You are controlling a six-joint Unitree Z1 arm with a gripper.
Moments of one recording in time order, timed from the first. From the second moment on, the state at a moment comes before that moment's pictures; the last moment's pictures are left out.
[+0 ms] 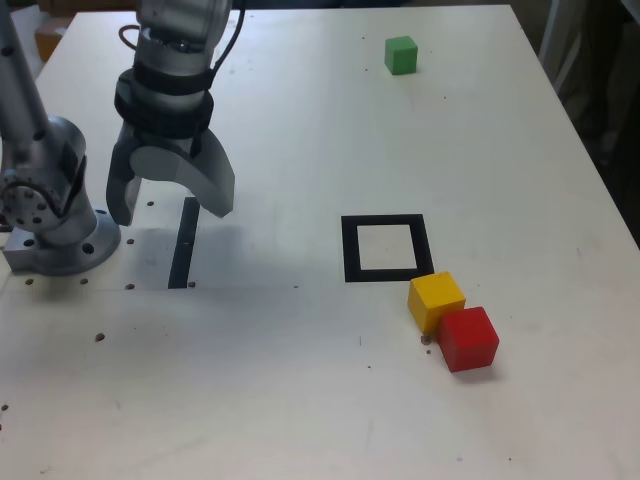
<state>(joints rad) 0.05 1.59 -0.81 1.15 0.02 -0.02</state>
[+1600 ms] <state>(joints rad) -0.50 1.97 -1.60 1.46 -0.11 -0.52</state>
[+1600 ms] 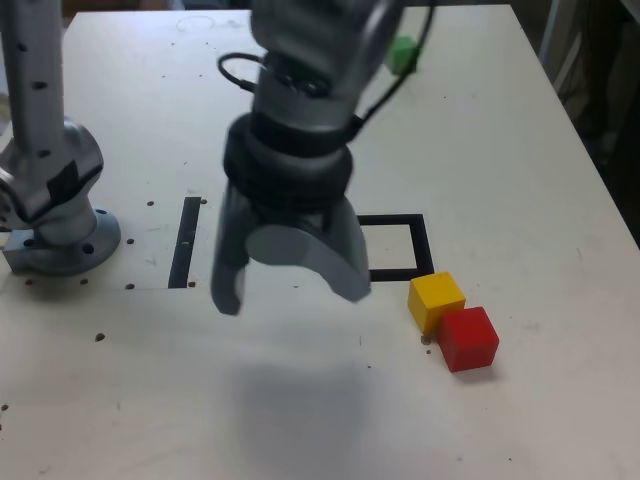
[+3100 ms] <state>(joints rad) -0.40 2.38 -2.16 1.55 -0.08 -0.51</state>
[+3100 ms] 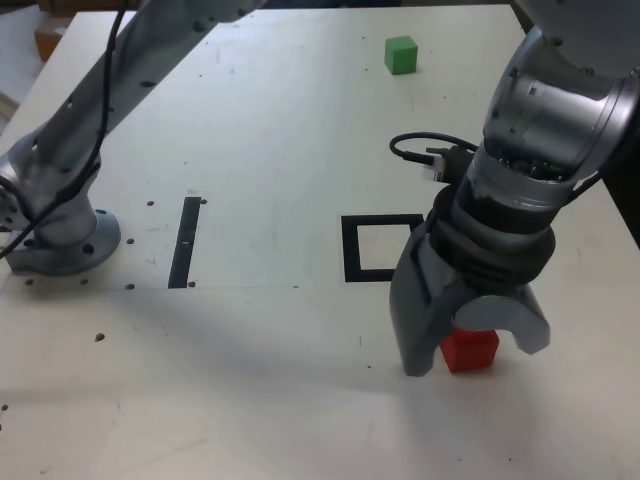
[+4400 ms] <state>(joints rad) -0.37 2.42 -2.10 1.41 -0.06 -0.49</state>
